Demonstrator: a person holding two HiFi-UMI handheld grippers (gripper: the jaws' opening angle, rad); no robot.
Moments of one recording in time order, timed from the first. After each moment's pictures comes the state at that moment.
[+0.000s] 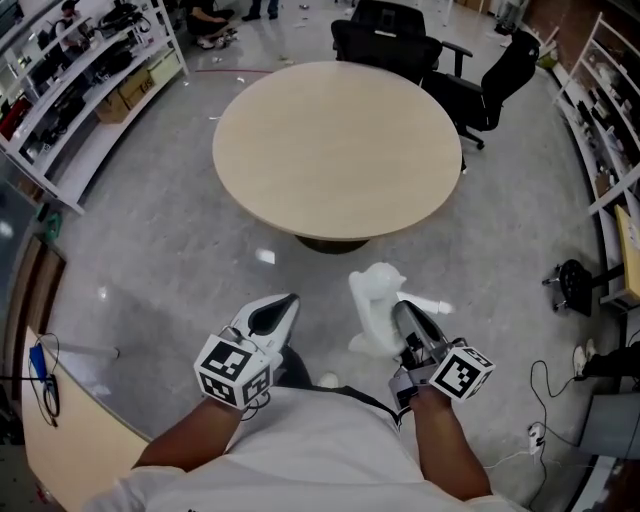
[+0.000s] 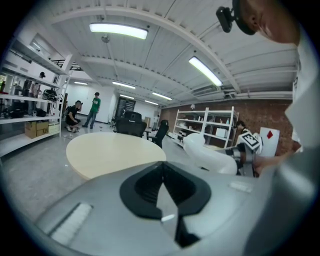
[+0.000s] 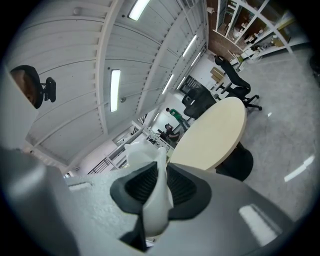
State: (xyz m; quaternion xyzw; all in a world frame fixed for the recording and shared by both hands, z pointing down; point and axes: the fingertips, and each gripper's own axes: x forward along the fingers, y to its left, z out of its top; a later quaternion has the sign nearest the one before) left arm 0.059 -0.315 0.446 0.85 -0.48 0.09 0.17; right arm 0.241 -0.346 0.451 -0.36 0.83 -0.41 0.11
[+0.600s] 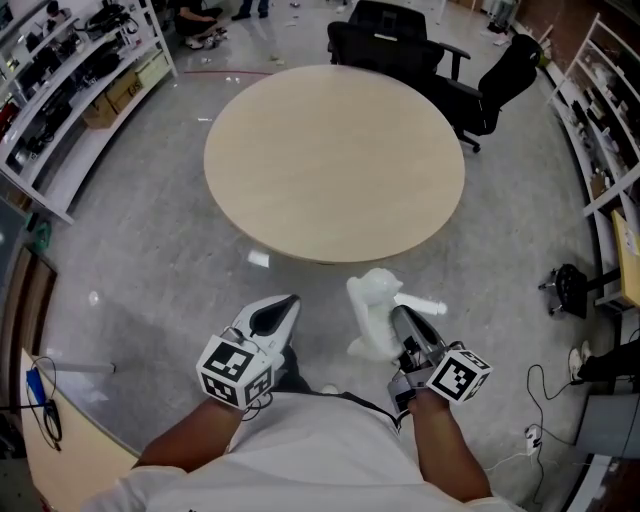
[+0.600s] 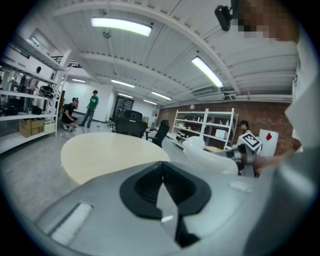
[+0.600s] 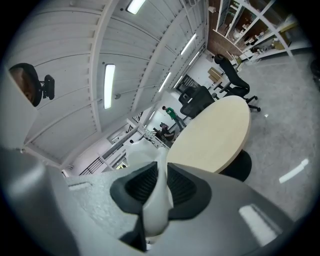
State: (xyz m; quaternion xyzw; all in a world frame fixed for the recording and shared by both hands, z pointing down) left arm 0.040 -0.377 0.450 0.86 -0.47 0.08 0.18; right arm 0.221 -0.396 0.459 -0.38 0.82 -0.41 0.09
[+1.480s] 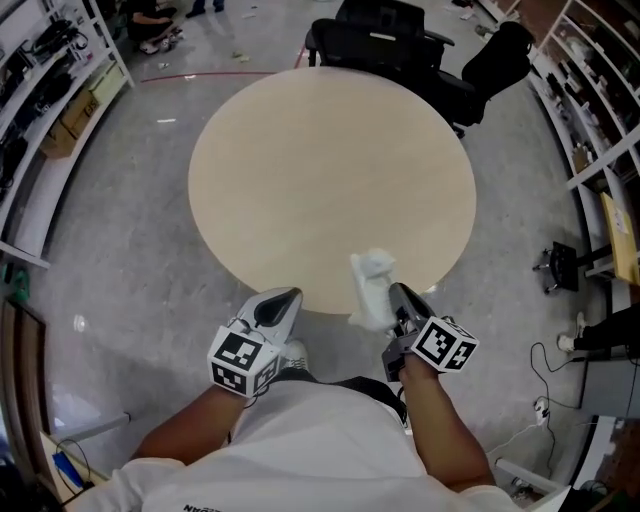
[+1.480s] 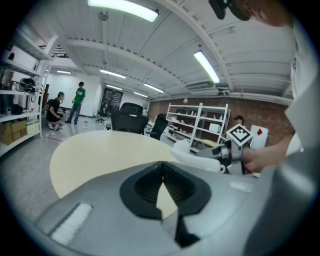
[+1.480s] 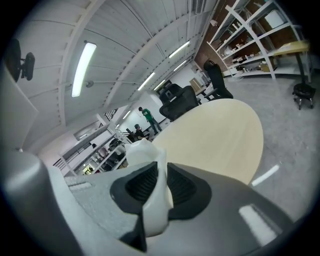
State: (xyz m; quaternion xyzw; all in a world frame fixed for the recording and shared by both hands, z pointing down) left arm -0.053 -0.529 0.483 0.89 -0.39 0.12 0.18; right arm 0.142 -0.553 0.515 -0.53 0.74 -0.41 0.03
